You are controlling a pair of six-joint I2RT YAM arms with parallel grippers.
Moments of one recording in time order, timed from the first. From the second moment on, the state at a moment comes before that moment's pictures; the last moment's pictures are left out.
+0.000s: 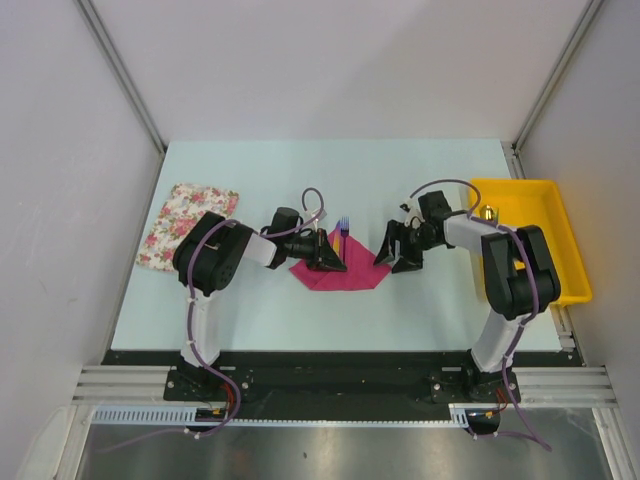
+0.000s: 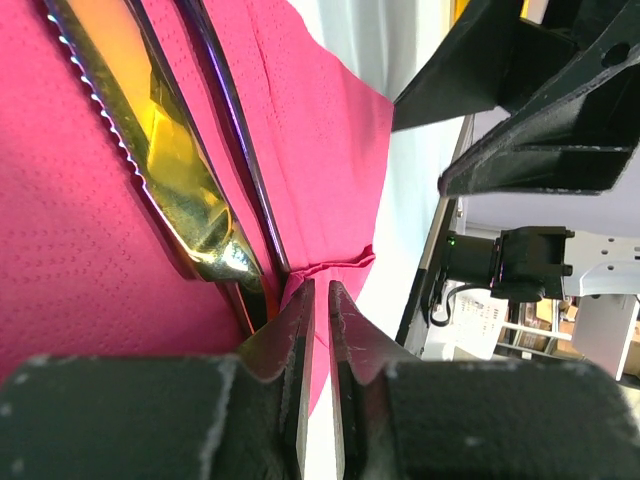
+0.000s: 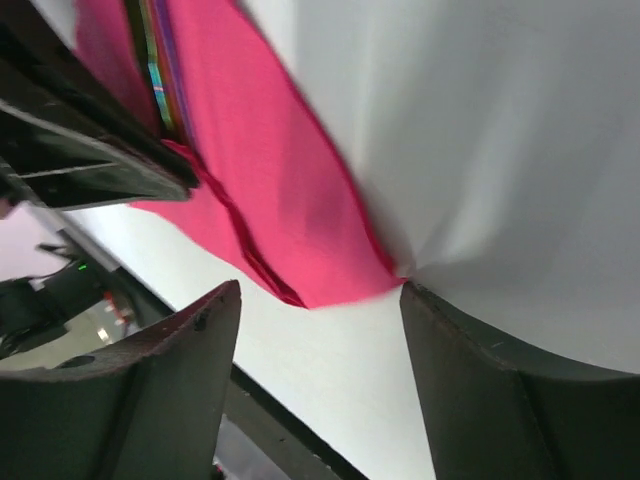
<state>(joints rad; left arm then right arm) -0.45 2.11 0.96 0.48 0.94 -0.78 0.23 1.79 1.03 -0.43 -0.58 0.35</state>
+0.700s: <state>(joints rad) -0.45 2.11 0.96 0.48 0.94 -0.77 0.31 1.89 0.99 -0.19 -0.88 0.54</state>
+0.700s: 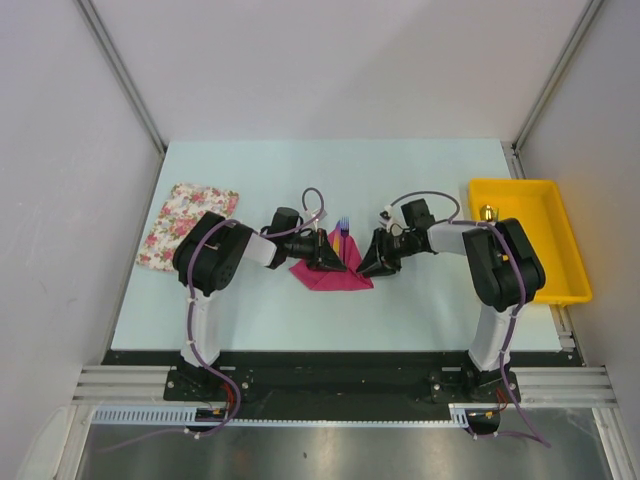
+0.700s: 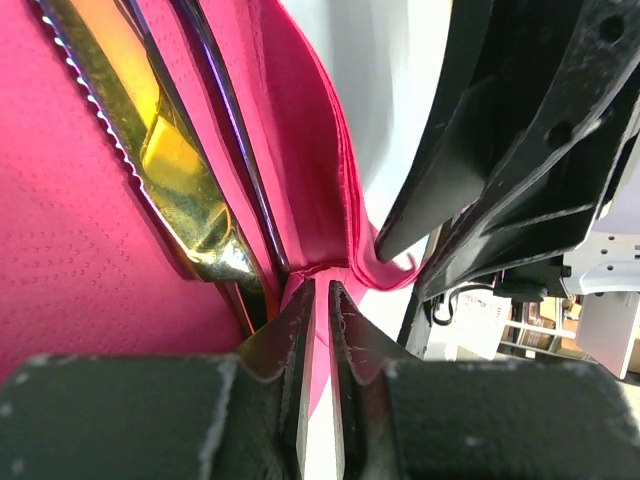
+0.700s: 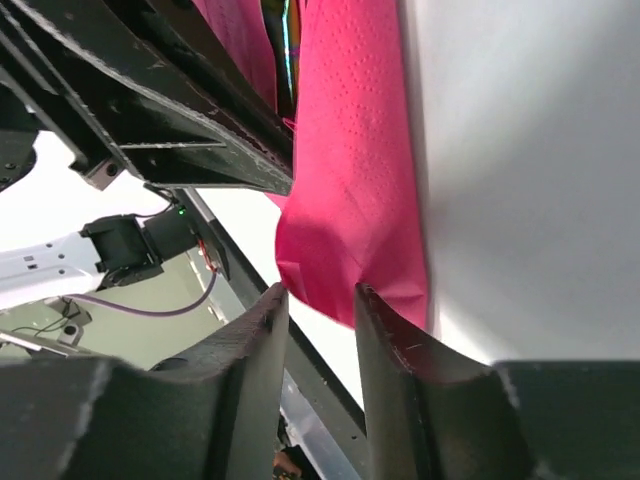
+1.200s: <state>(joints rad) -0.45 2.11 0.96 0.48 0.94 -0.77 0.31 1.83 1.02 -0.31 -0.72 0.45</state>
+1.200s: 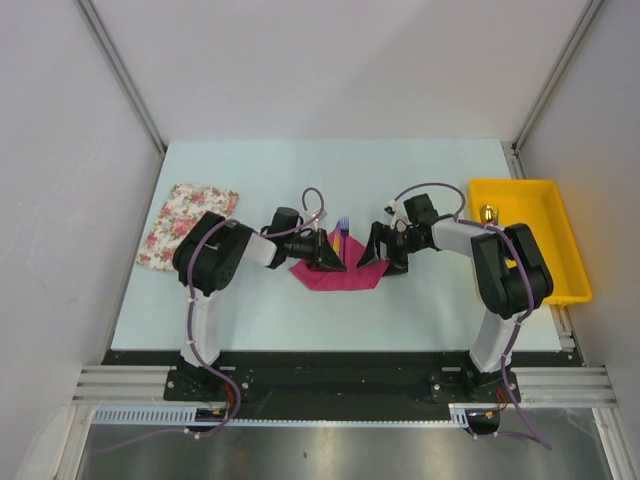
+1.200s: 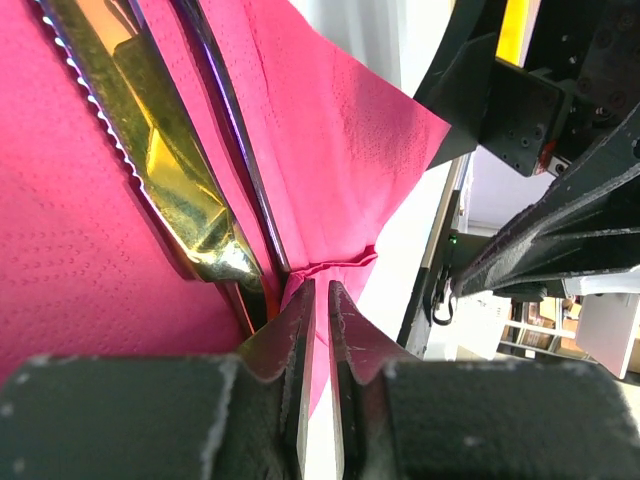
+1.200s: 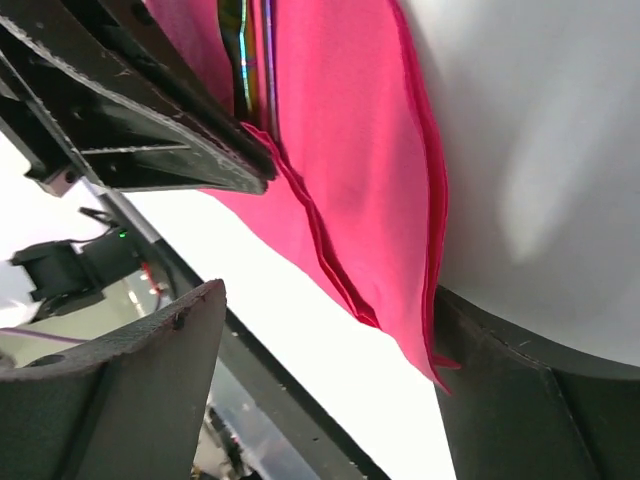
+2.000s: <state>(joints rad) -0.44 2.11 0.97 0.45 0.95 -0.75 0.35 1.88 1.07 -0.24 -0.81 0.53</state>
